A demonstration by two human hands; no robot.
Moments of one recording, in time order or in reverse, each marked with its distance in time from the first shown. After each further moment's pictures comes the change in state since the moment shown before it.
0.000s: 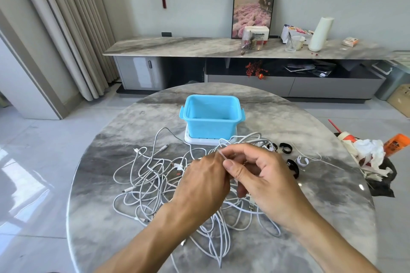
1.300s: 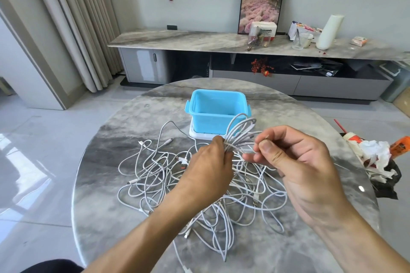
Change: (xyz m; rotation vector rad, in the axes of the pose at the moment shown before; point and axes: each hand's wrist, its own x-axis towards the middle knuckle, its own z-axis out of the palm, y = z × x) left_hand 0.010 -0.001 -0.008 -0.251 -0.071 -0.335; right_hand -0.002 -0.023 -0.008 0.455 0.203 0.041
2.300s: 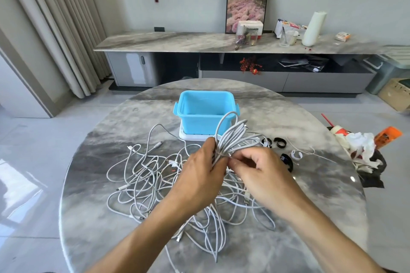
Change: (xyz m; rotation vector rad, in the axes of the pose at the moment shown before) left_hand -0.009 0.005 0.007 -0.181 0.046 0.066; right_hand 0.009 0.029 -0.010 -0.926 -0.058 0.114
